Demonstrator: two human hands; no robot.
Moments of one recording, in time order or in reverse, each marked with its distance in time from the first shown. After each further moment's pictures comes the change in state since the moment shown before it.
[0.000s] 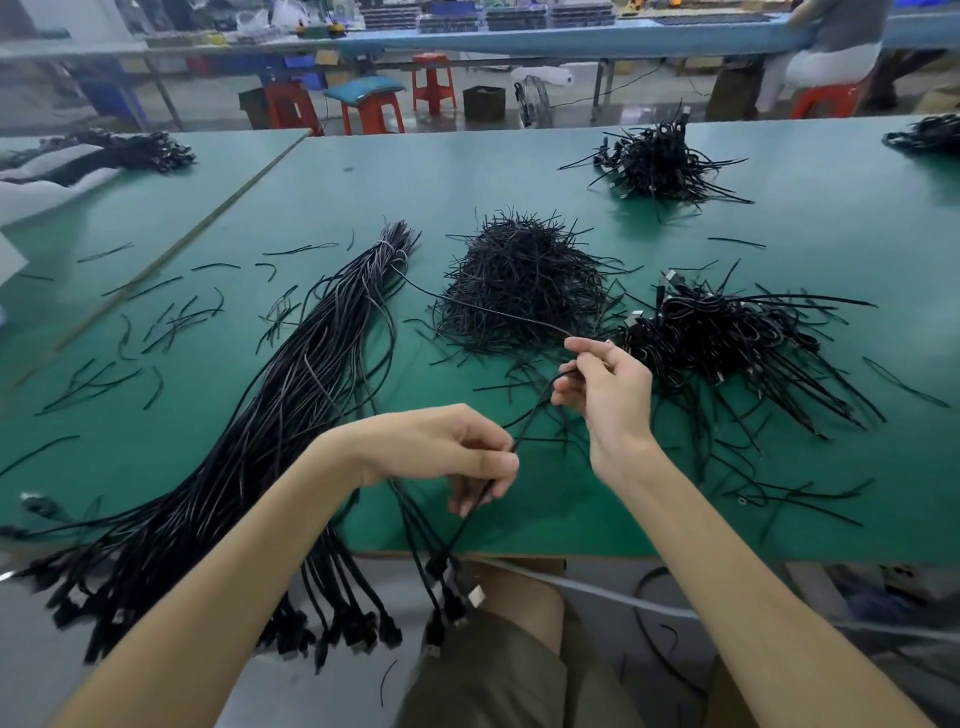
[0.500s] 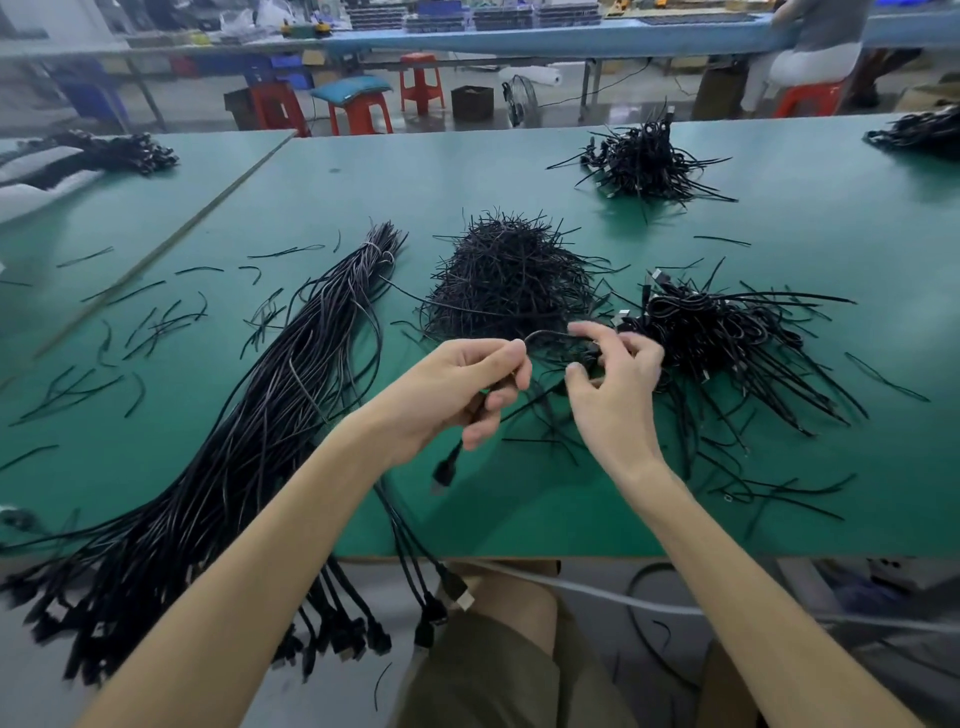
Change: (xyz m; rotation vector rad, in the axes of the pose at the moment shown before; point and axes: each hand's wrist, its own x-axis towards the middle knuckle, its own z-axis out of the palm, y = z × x) left_hand 0.035 0.012 -0.004 -0.417 0.337 0.169; right_hand -0.008 -0.006 -0.019 -0.698 -0.017 -0.407
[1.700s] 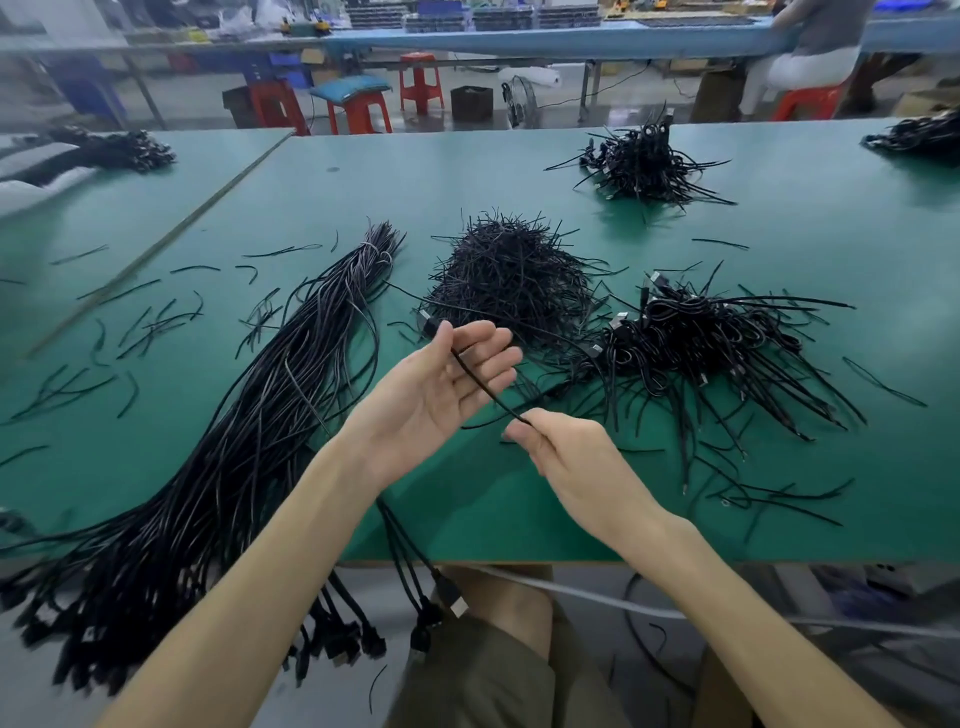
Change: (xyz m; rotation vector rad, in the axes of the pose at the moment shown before) left_hand 0.000 -0.030 -0.011 -0.776 0.071 0.134; right_hand -0.036 0.010 -0.004 -0.153 -0.534 -0.212
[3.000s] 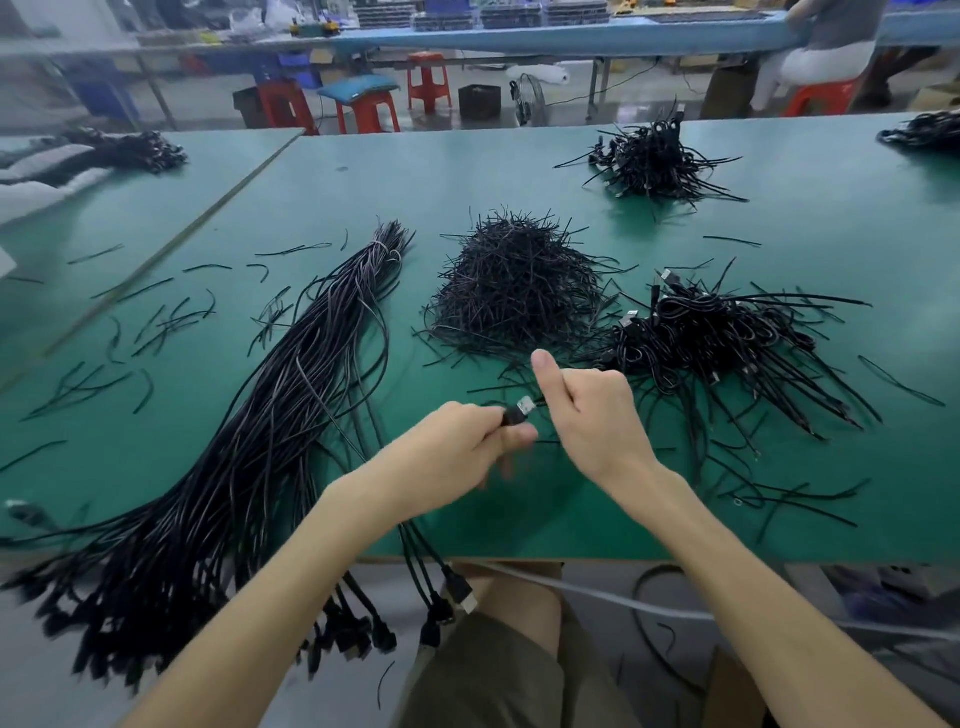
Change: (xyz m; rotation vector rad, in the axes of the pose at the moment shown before) left_hand -0.028 -0.010 0.026 1.674 0.021 -0.156; right_hand 0.034 -0.001 -0.005 -0.016 0.375 -0.100
